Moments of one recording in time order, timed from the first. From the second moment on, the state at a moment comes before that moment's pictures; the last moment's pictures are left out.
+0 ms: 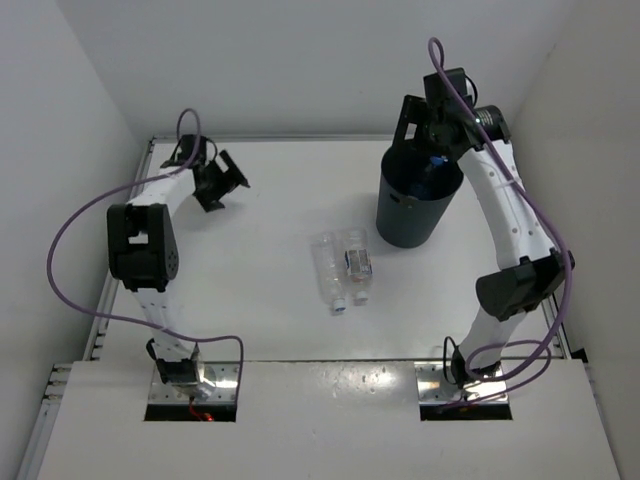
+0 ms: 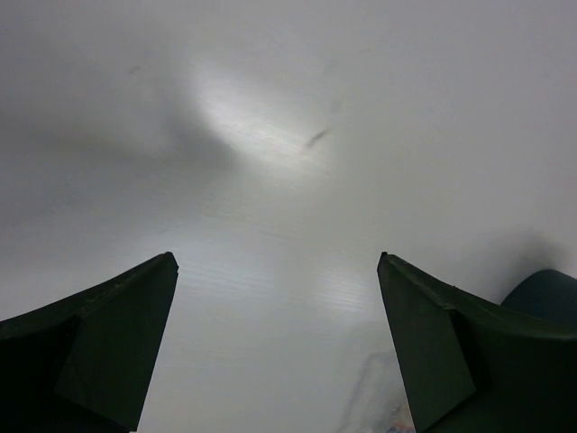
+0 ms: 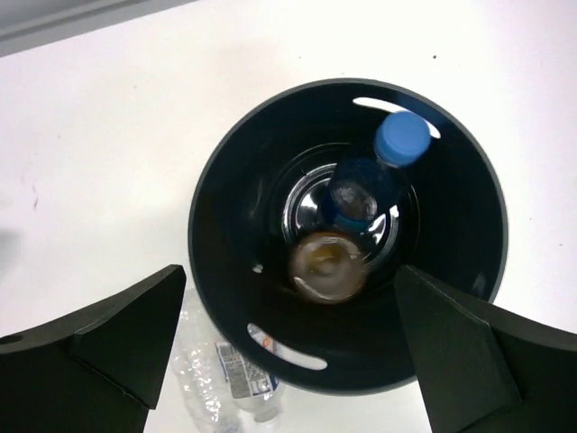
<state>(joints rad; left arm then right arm) 0.07 1.96 1.43 -0.43 0.22 -0.67 0.28 1.78 2.05 -1.05 0.29 0.41</state>
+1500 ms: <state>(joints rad) -0.69 1.86 1.24 -0.28 -0.01 -0.79 0.28 1.02 1.60 -1.29 0.35 0.43</state>
